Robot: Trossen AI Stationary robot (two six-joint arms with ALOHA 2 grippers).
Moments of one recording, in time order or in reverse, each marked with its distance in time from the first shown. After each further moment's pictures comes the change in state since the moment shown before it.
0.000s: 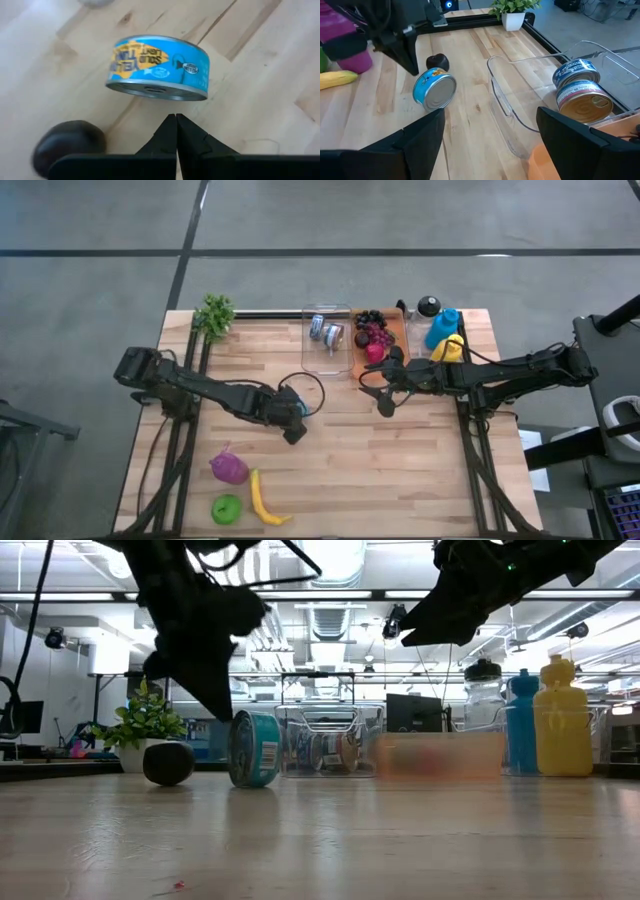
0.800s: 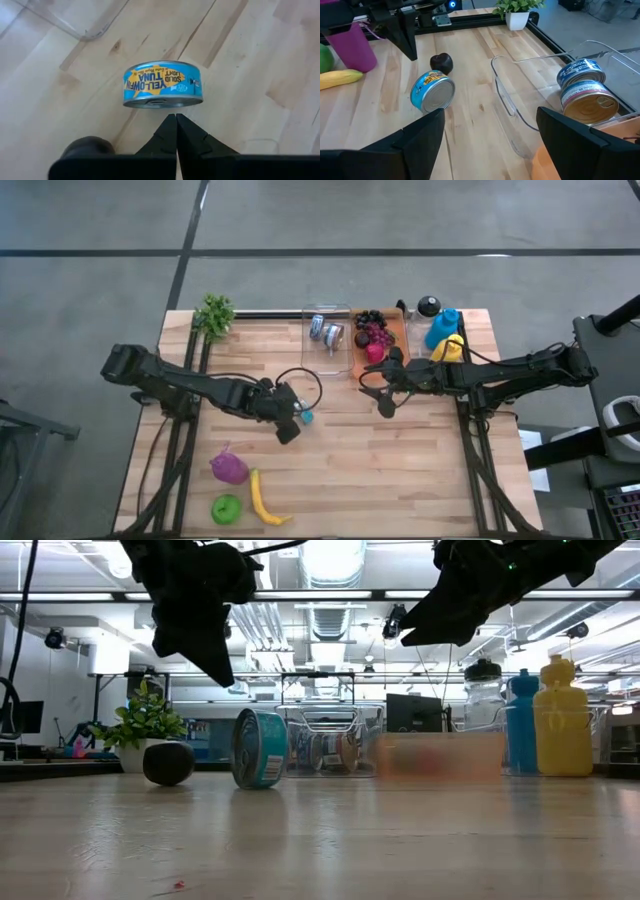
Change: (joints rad) left arm 0.000 -0.108 0.000 -0.004 0.004 0.168; right arm 0.000 0.000 0.000 0.000 -0.019 0.000
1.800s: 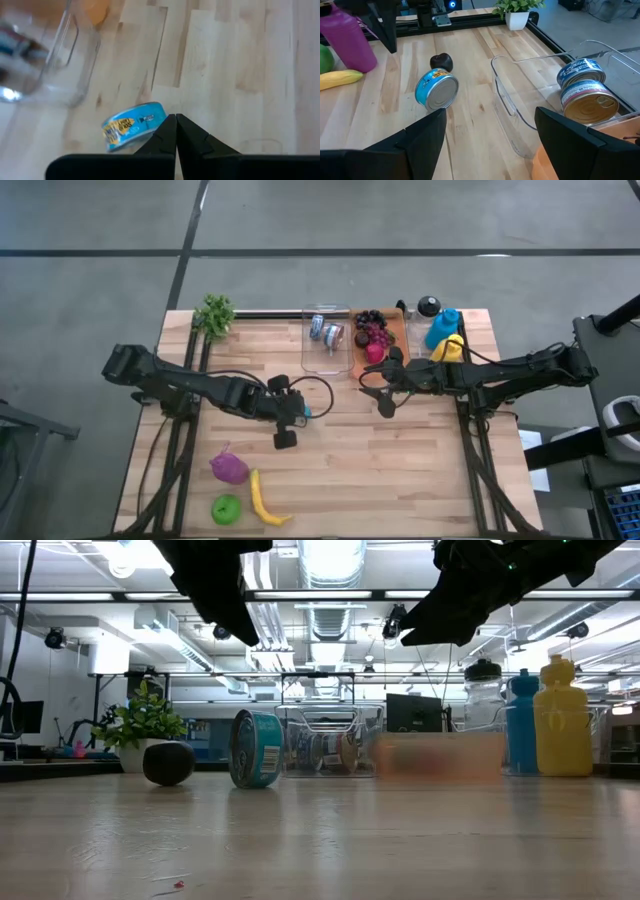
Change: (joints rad) left arm -0.018 0.007 0.115 0.009 0.027 0.414; right arm 0.000 0.000 0.000 0.000 0.001 0.003
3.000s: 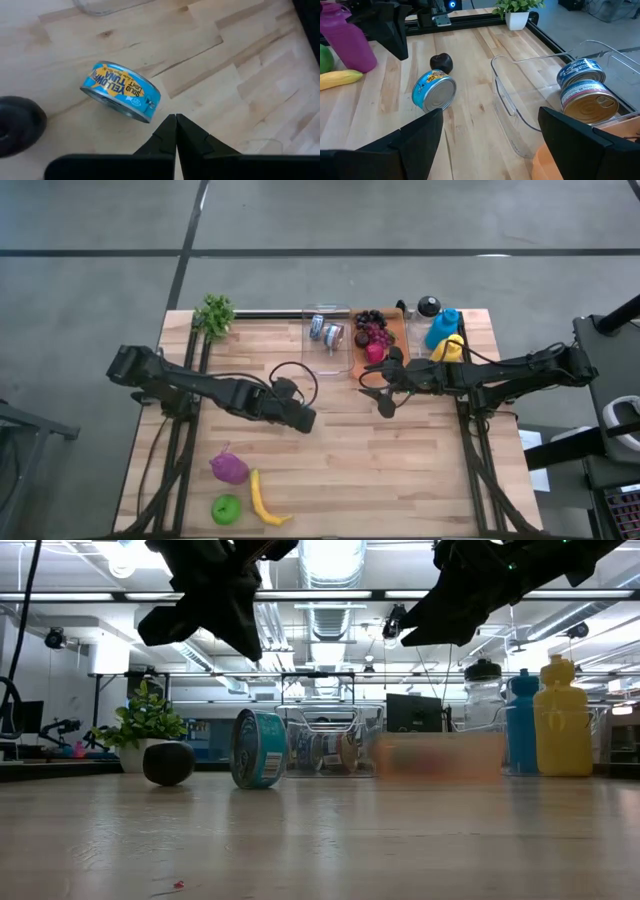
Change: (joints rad) left arm 0.003 0.044 -0.001 -0.001 -0.053 -0.992; right arm 0.000 0.000 0.000 0.000 0.000 0.000
